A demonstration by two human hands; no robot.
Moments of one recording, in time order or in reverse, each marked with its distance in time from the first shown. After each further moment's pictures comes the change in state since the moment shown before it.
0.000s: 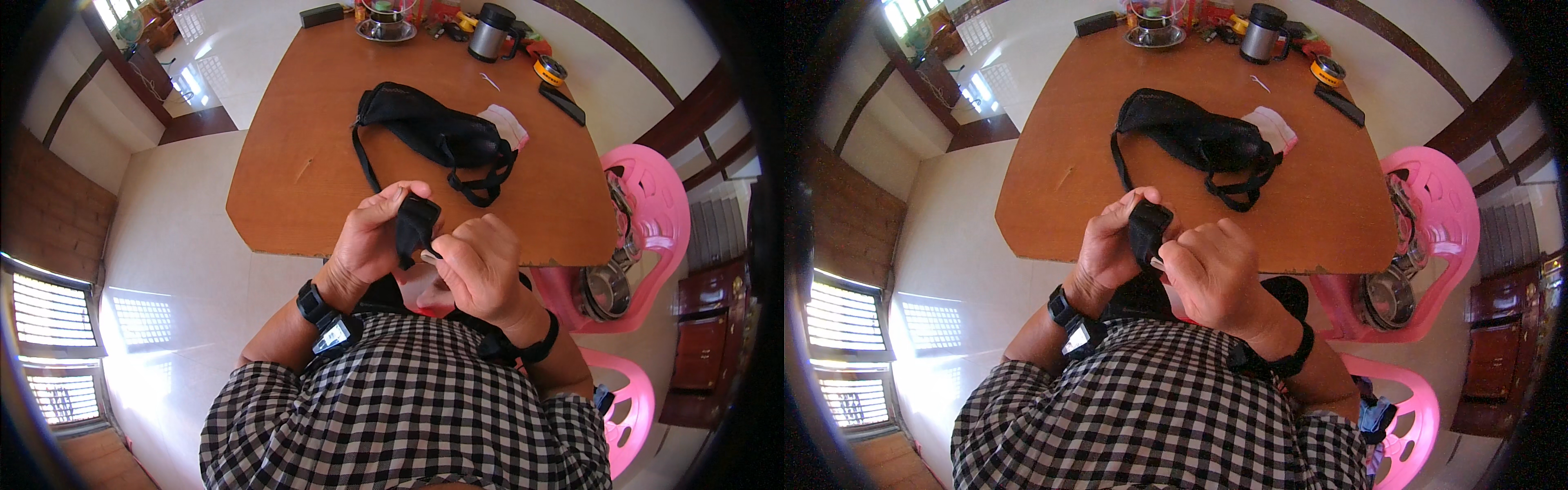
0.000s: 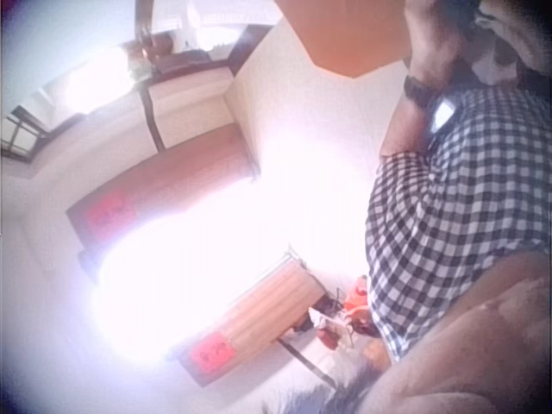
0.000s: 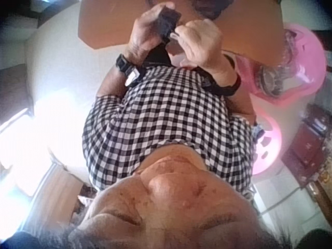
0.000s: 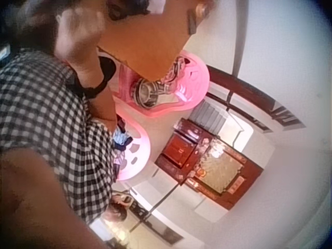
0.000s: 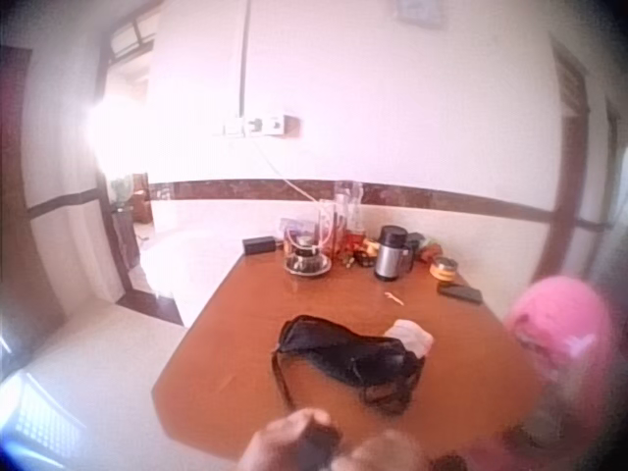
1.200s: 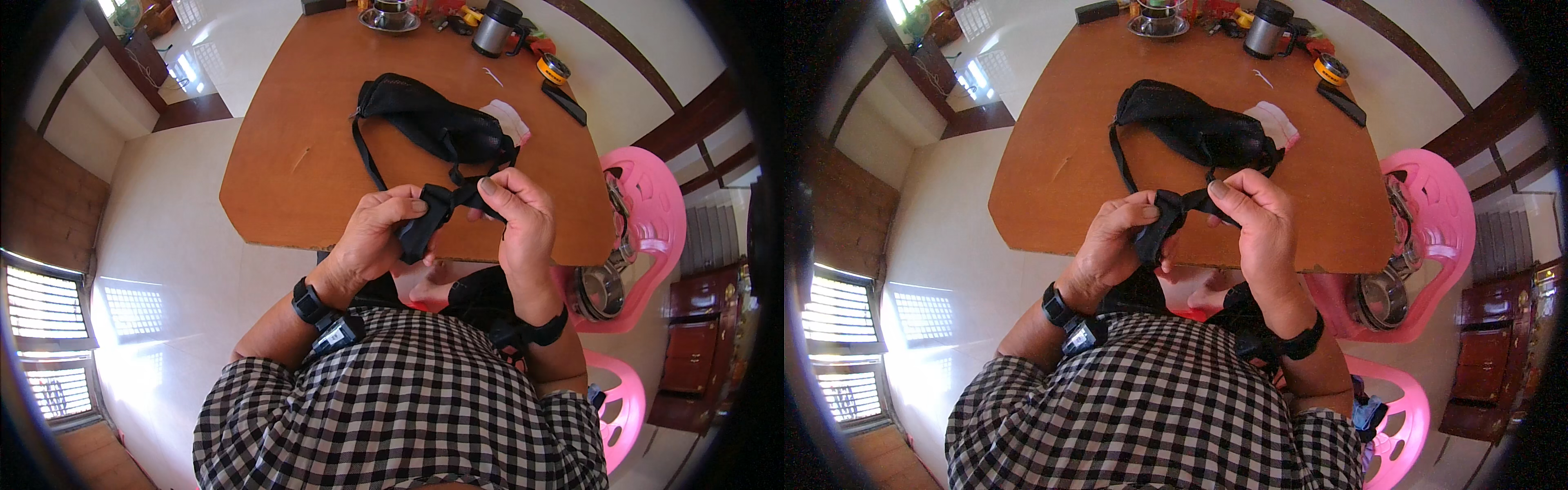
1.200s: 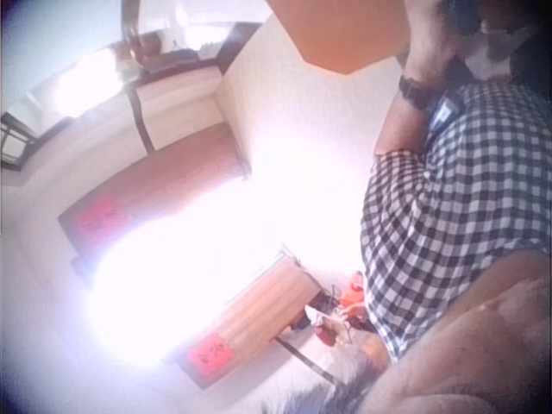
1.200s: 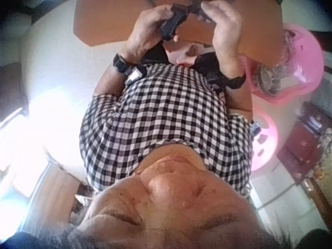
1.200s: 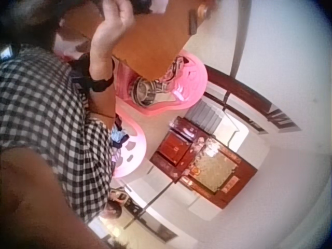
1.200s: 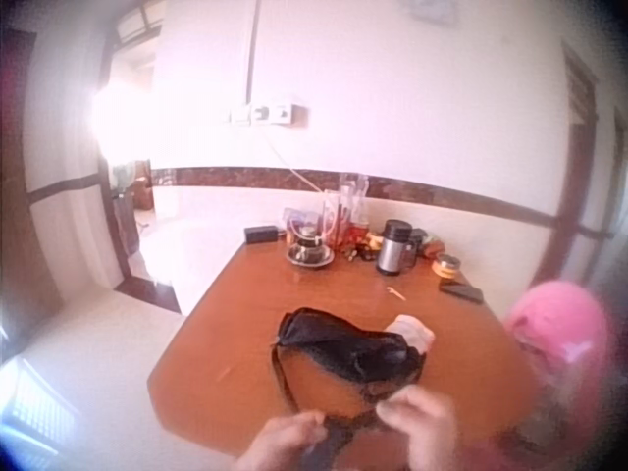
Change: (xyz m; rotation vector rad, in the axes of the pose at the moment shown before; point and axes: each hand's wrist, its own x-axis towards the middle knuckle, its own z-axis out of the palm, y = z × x) left_hand -0.004 0.003 0.014 0.242 0.169 -0.102; right_hand 0.008 0.025 -0.010 0.747 0.224 0.953
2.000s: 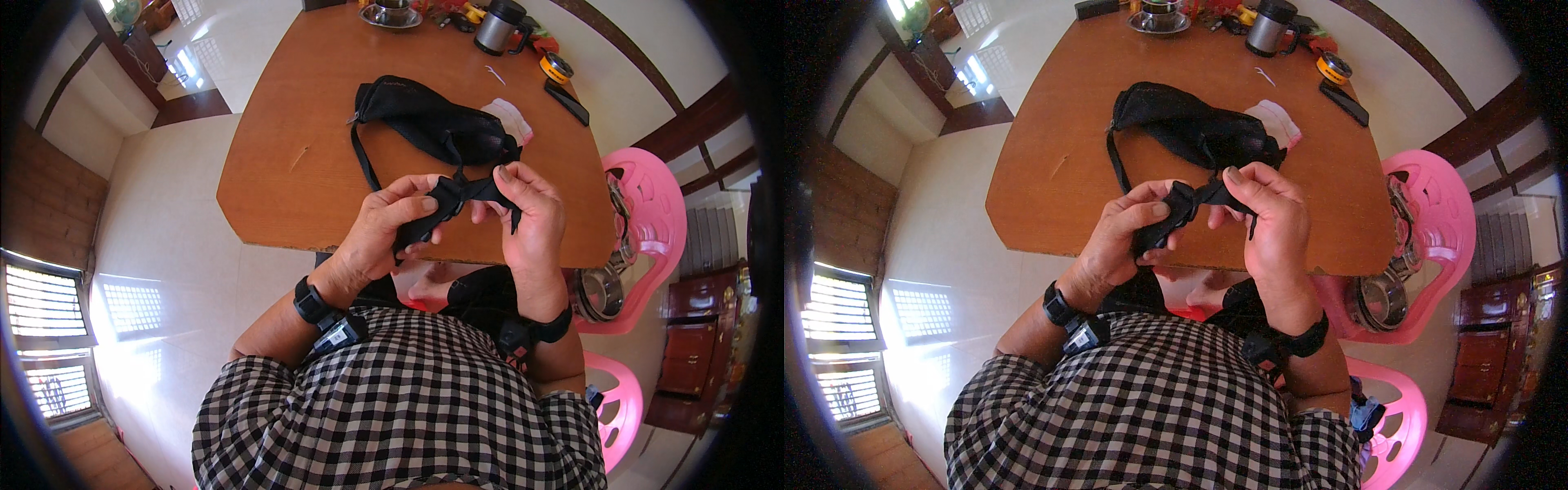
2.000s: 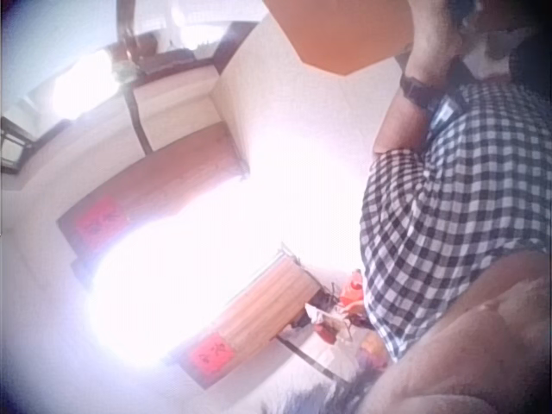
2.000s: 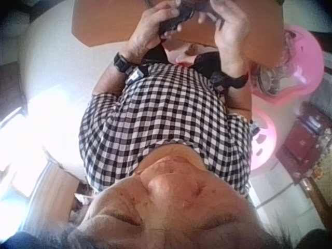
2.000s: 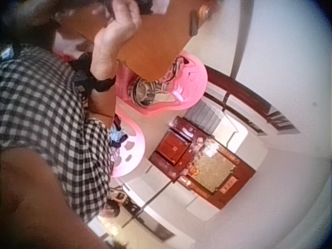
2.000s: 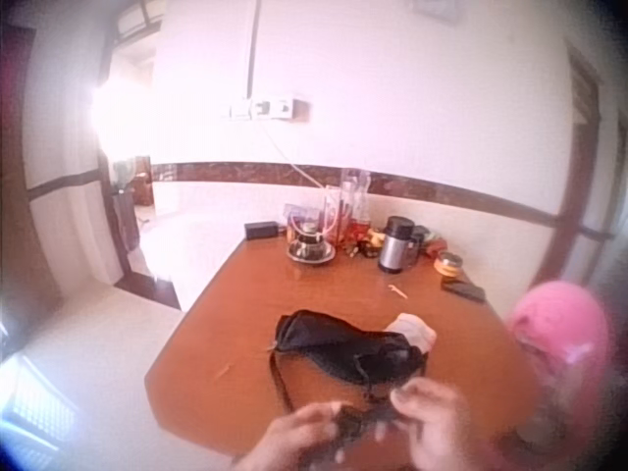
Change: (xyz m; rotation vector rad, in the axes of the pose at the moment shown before) left_hand 0.002 0.003 0.007 0.027 0.070 0.002; right_hand 0.012 -0.001 -0.005 0.277 0.026 0.170
